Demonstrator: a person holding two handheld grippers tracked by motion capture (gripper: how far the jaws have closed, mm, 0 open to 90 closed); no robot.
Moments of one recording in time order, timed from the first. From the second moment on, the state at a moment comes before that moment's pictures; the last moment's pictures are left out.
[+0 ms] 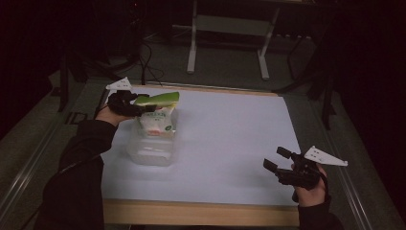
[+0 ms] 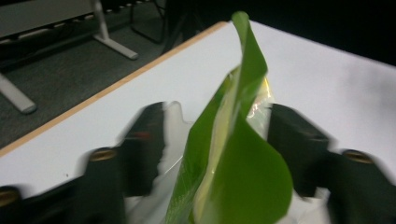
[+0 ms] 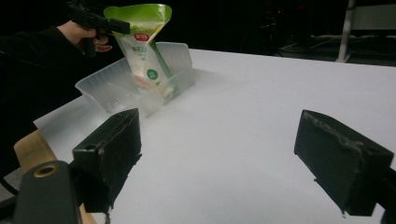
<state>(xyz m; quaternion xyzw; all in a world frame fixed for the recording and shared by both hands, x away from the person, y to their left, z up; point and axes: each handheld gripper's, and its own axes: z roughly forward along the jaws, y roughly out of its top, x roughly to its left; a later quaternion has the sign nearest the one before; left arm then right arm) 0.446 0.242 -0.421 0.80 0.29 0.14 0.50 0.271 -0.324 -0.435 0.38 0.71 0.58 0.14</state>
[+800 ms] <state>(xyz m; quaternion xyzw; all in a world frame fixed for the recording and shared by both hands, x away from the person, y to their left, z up) 0.386 0.249 -0.411 0.77 0.38 0.17 0.49 0.270 -0.325 -0.442 0.38 0.71 0.58 0.14</state>
